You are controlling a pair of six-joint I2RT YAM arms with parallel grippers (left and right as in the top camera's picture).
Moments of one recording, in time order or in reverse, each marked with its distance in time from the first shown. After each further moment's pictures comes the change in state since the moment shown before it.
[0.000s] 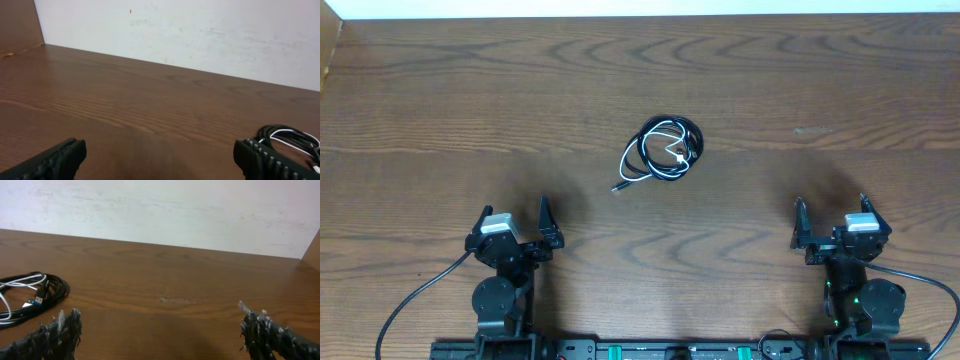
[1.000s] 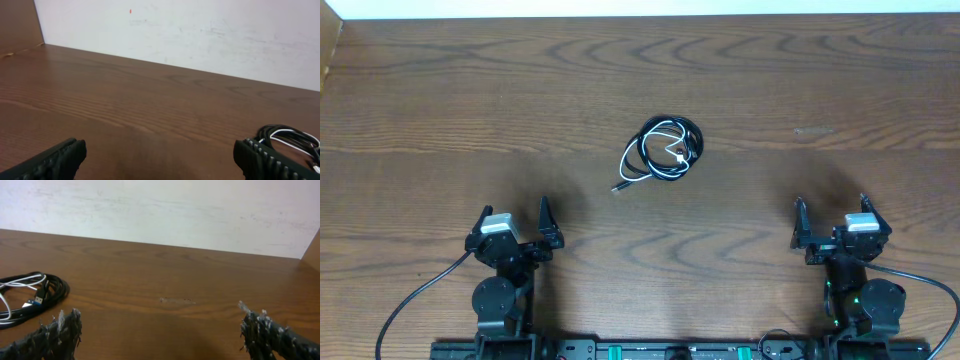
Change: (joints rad) left arm 0.000 0.000 0.000 0.000 0.000 0.000; right arm 0.000 0.000 0.000 0.000 0.001 0.000
